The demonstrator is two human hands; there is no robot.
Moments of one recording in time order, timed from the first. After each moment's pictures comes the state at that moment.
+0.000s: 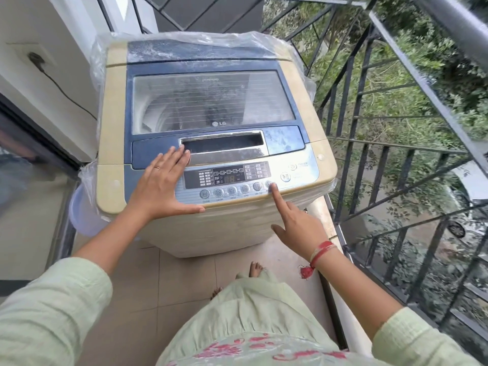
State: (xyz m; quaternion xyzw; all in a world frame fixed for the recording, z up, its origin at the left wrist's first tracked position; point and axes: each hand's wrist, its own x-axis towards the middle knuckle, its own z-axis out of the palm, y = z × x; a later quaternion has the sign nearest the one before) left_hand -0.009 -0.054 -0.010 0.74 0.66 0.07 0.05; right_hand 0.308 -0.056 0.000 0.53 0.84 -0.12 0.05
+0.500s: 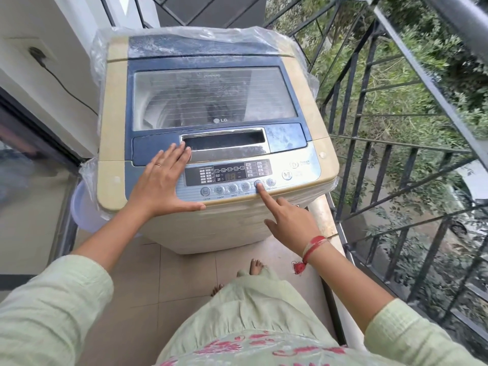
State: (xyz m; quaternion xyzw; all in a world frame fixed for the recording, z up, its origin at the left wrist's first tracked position) left_hand -0.013 -0.047 -0.010 0.74 0.66 0.06 0.05; right_hand 0.287 -0.044 0.000 0.50 0.86 -0.09 0.07
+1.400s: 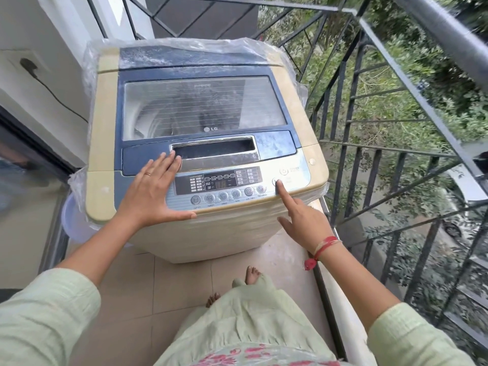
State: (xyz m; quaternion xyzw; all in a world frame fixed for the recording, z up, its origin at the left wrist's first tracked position) left_hand -0.012 -0.046 -0.008 0.75 0.66 0.06 0.05; right_hand 0.326 -0.021 0.003 0.55 0.82 -0.12 0.03
